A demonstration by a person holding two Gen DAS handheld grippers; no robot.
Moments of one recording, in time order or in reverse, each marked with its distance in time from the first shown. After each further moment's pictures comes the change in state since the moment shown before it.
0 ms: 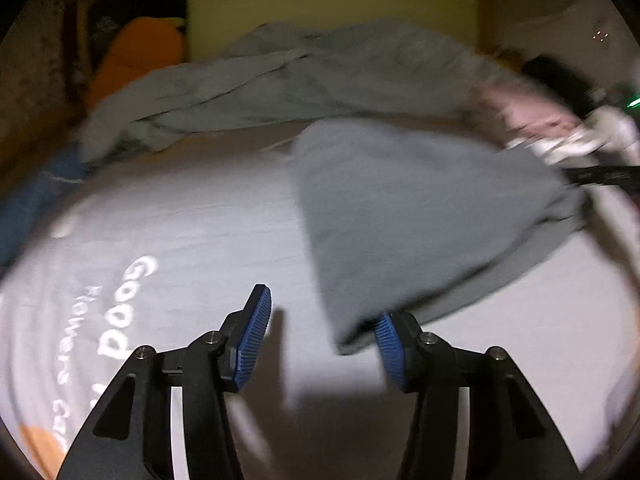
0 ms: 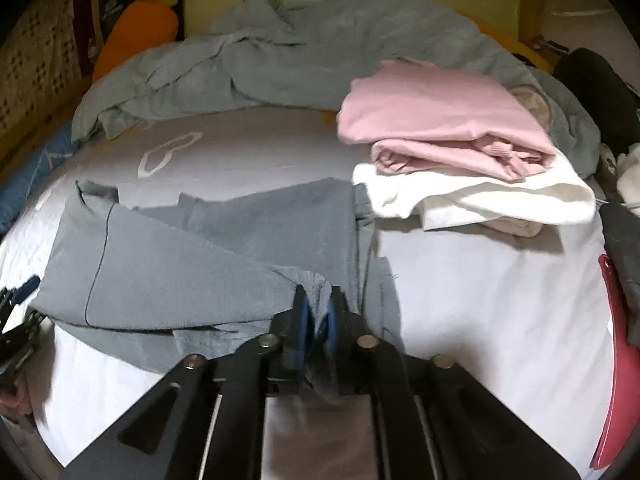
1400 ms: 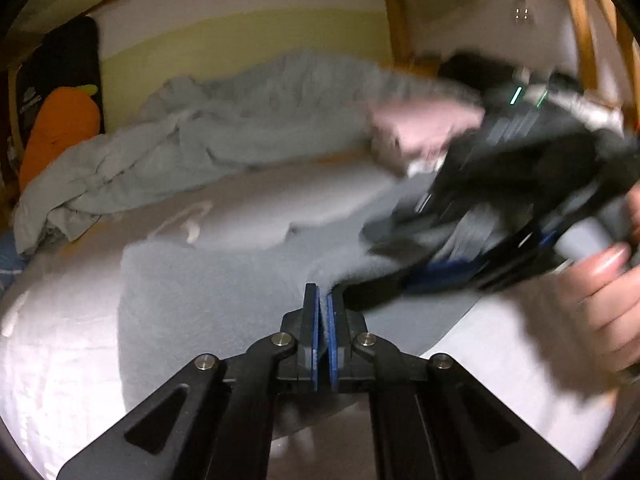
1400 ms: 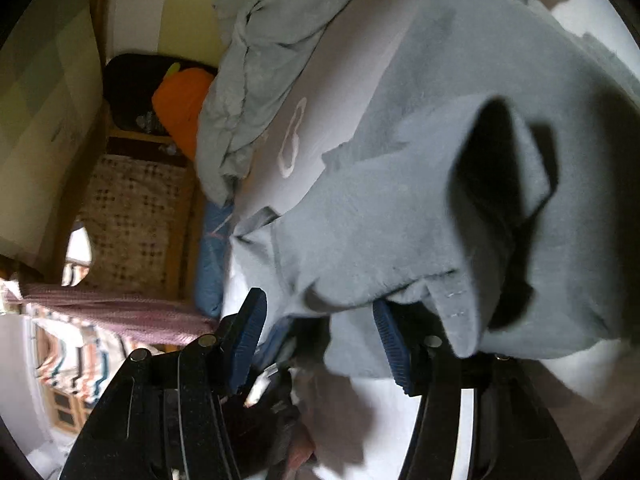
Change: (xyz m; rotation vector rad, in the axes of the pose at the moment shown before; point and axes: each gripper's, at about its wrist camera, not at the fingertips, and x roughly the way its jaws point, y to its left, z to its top) left arm 0.020 -0.108 0.039 0.183 -0.131 -0.148; right arm 0.084 0.040 -0.023 0.616 0.299 0.789
